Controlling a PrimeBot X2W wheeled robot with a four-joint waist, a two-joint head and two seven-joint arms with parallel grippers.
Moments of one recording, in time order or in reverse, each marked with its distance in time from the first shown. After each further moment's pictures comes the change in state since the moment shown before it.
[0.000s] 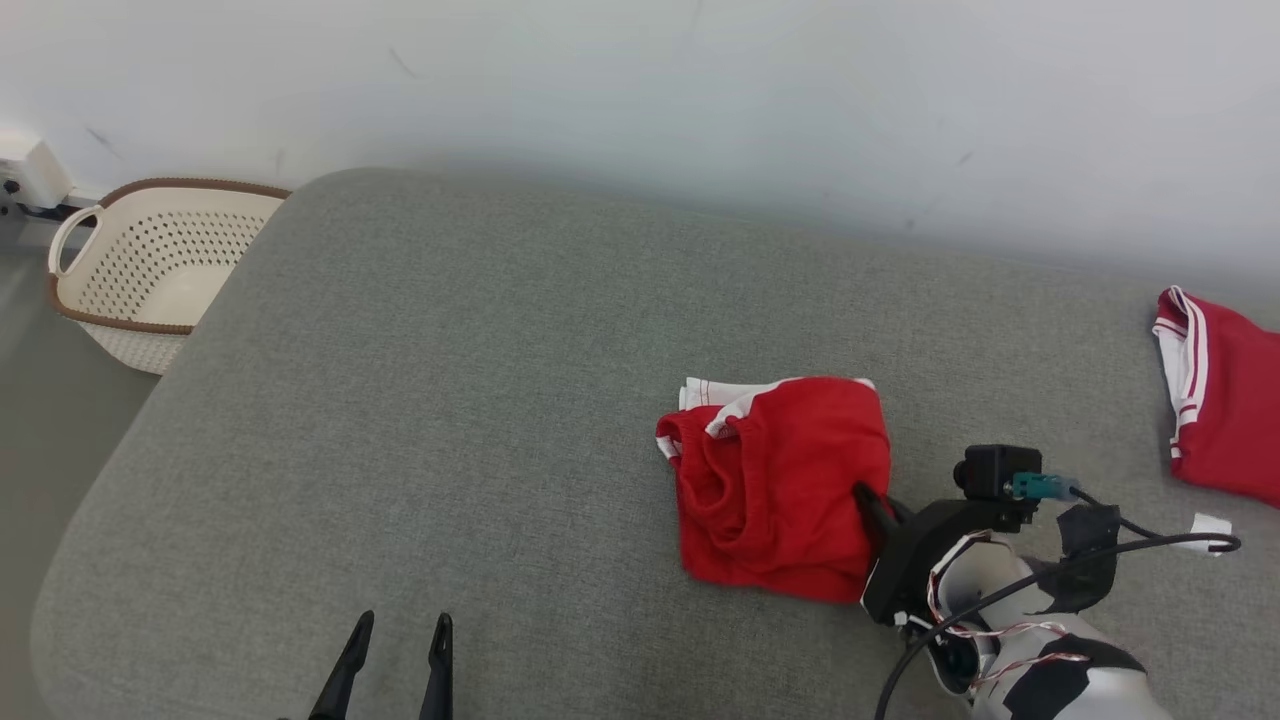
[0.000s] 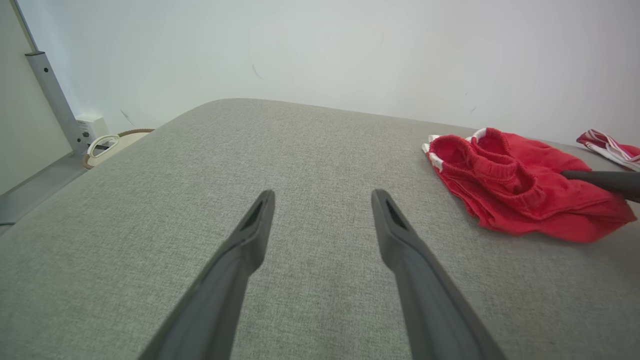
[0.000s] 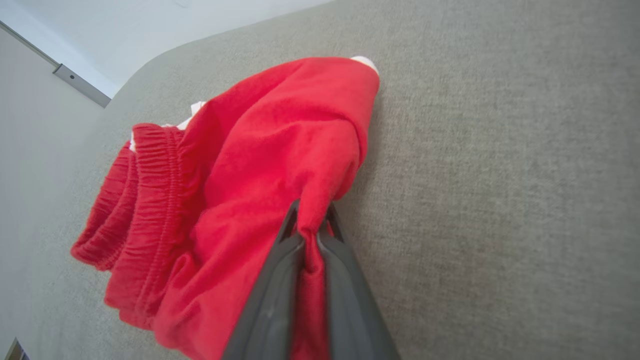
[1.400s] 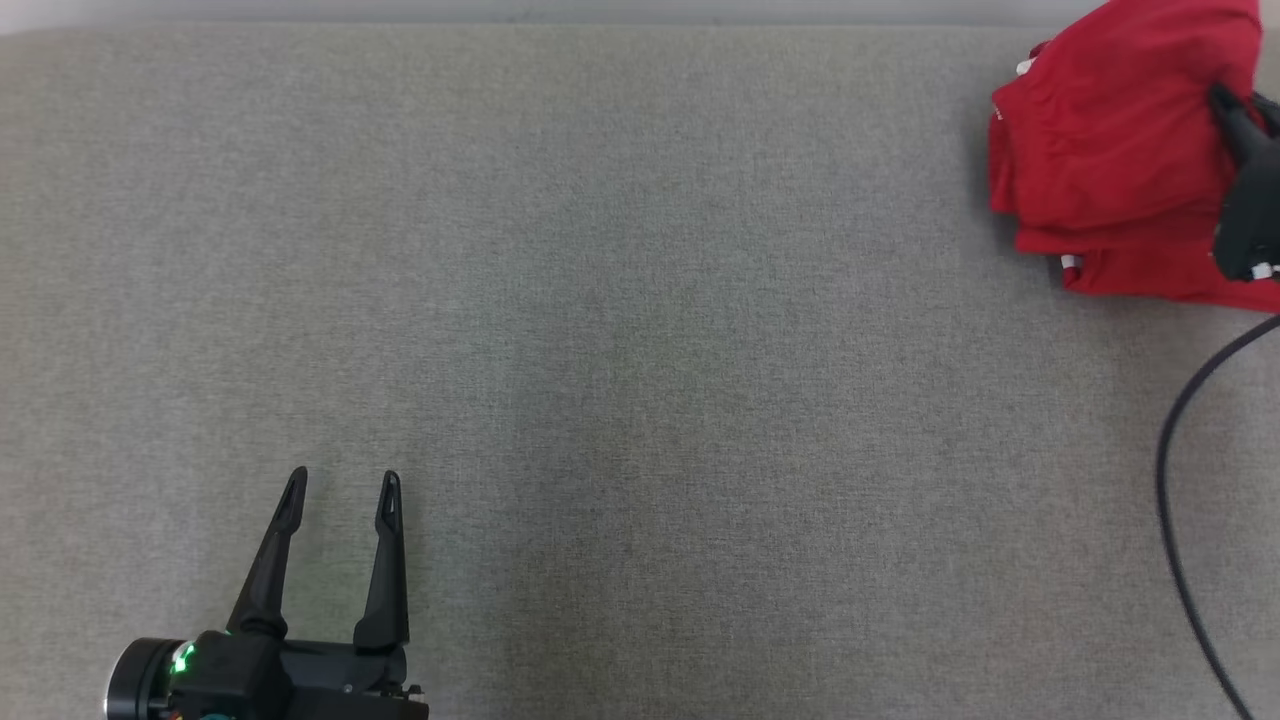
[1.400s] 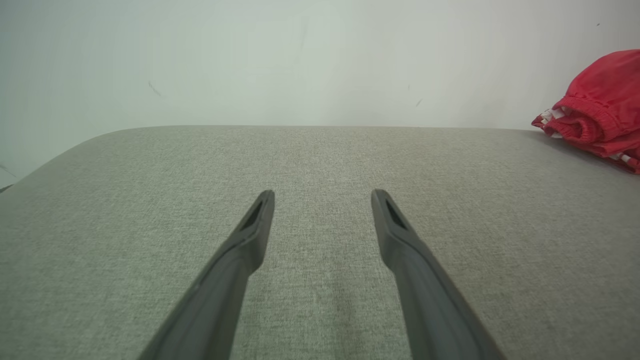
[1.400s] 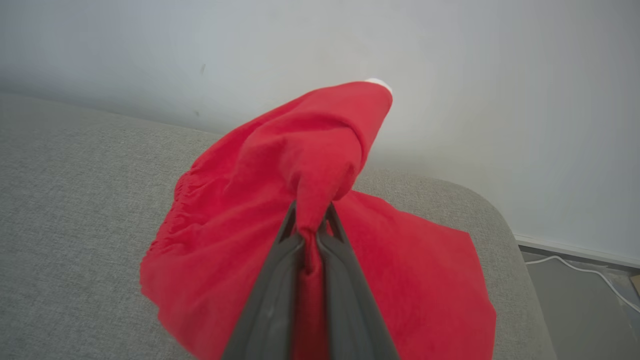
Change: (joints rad) left arm -0.103 0.014 0.063 -0.198 0.062 0.026 0.000; right arm -0.538 -0.526 0.296 -0.121 -0.040 0.000 0.108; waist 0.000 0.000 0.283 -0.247
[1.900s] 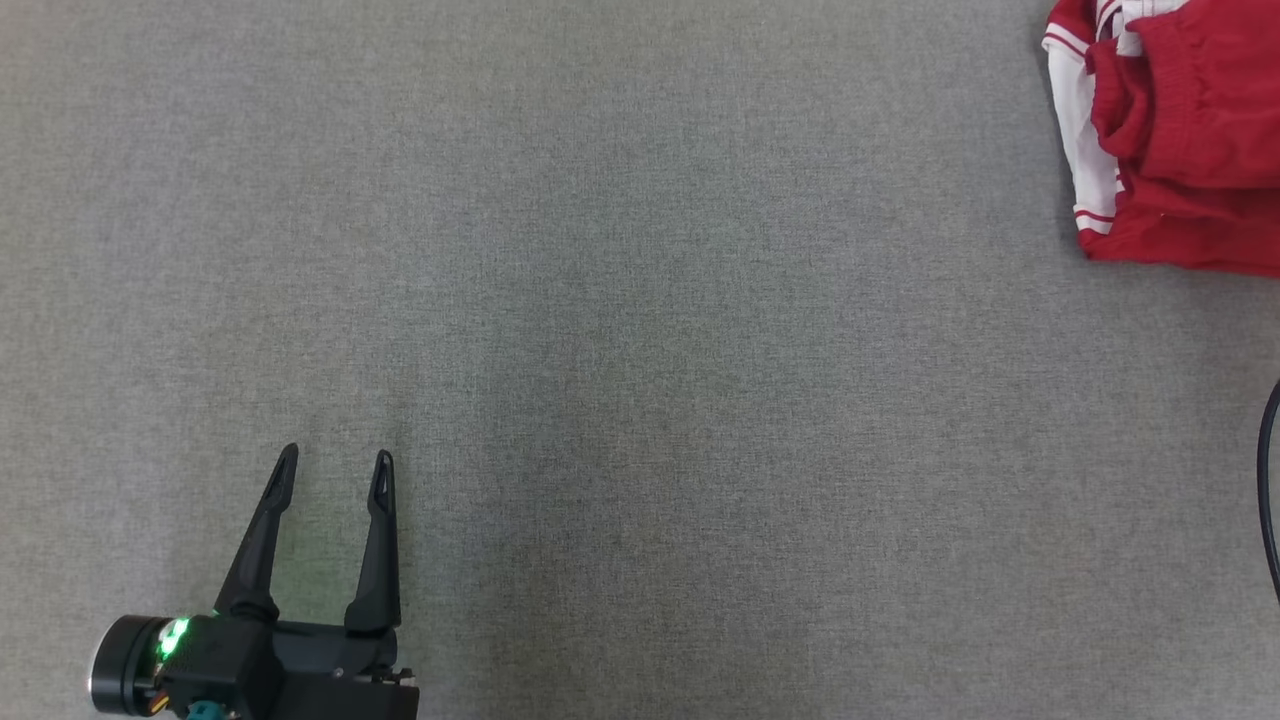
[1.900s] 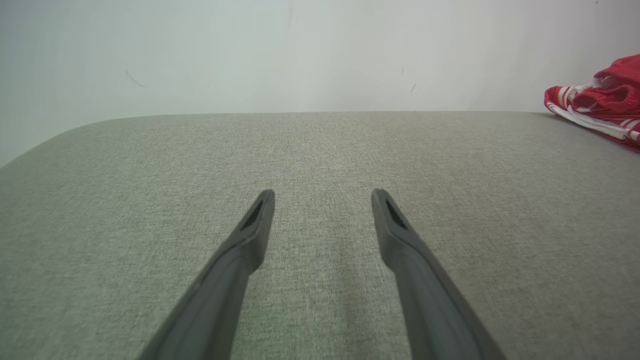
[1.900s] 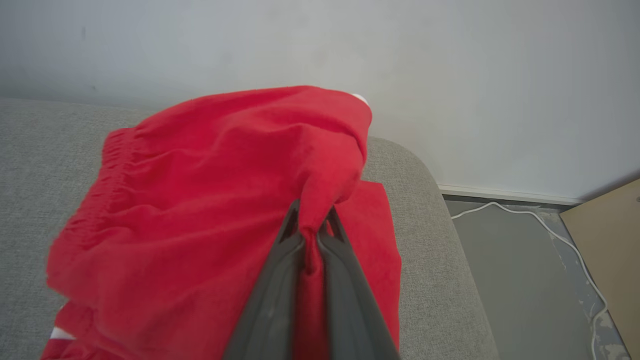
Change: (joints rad) left arm -0.025 0.018 0.003 -0.015 0.014 -0.008 0.000; right arm -0.042 -0.084 0.009 0.108 0.054 0.000 -0.006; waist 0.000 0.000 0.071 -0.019
